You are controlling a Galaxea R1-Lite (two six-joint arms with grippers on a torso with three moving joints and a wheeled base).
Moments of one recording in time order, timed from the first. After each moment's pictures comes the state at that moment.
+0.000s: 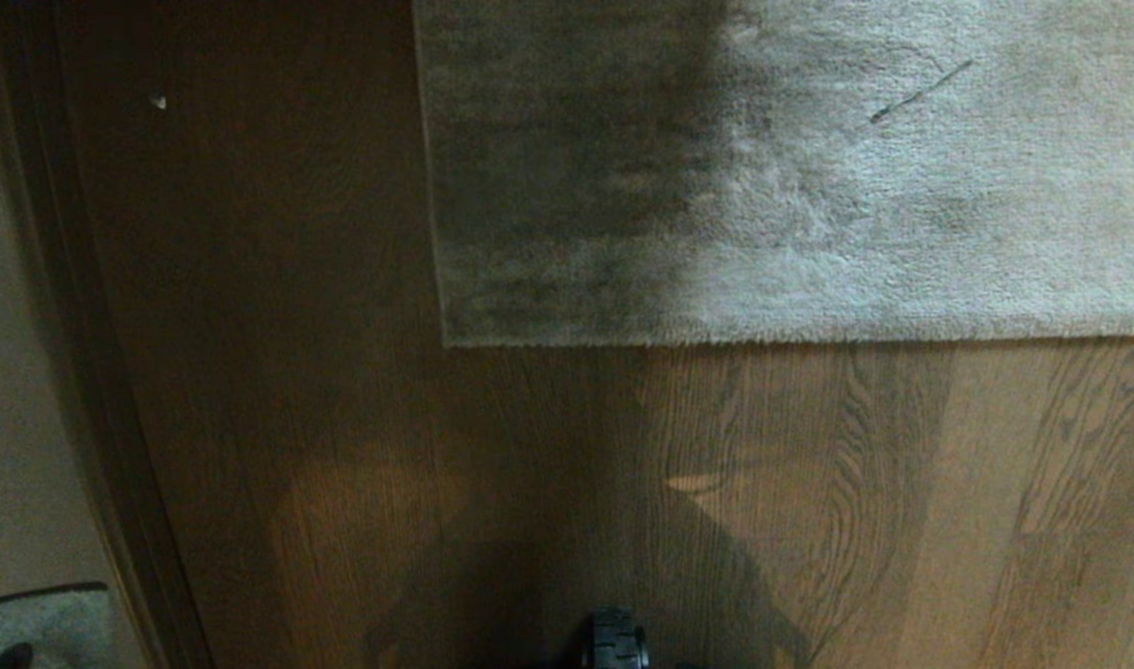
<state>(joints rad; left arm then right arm) 0.00 0.00 0.00 0.00 0.00 0.00 0.00 0.00 0.00 -0.01 -0.04 0.04</state>
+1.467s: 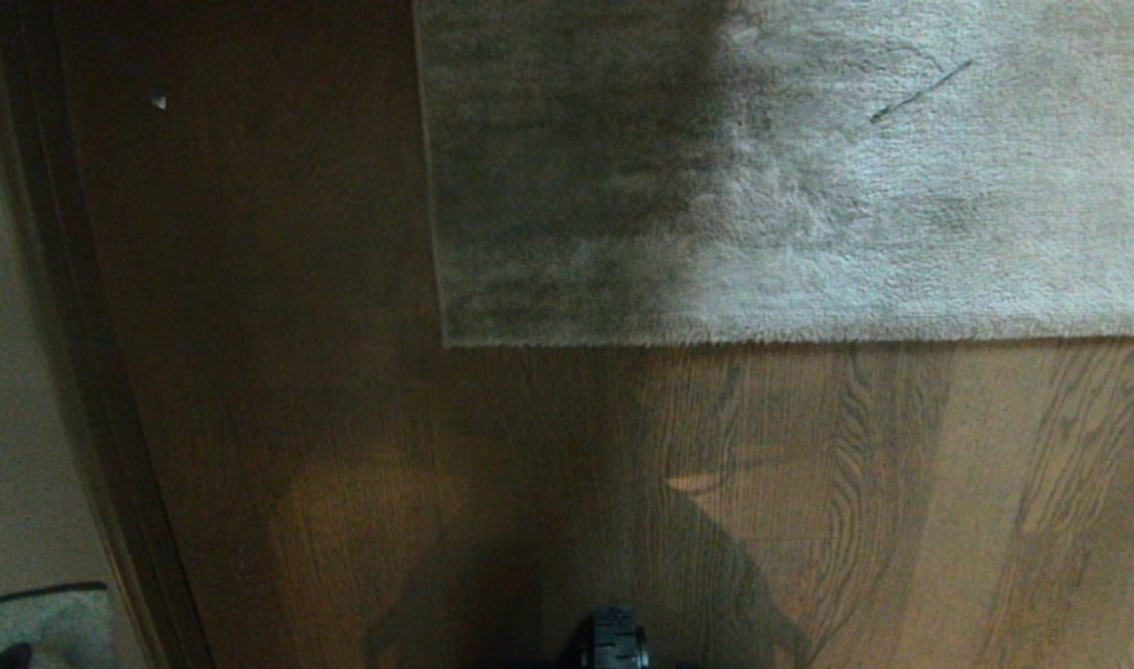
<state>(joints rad) 0.00 0.00 0.00 0.00 0.00 -0.01 0.00 0.00 0.00 -0.01 -0.04 0.04</state>
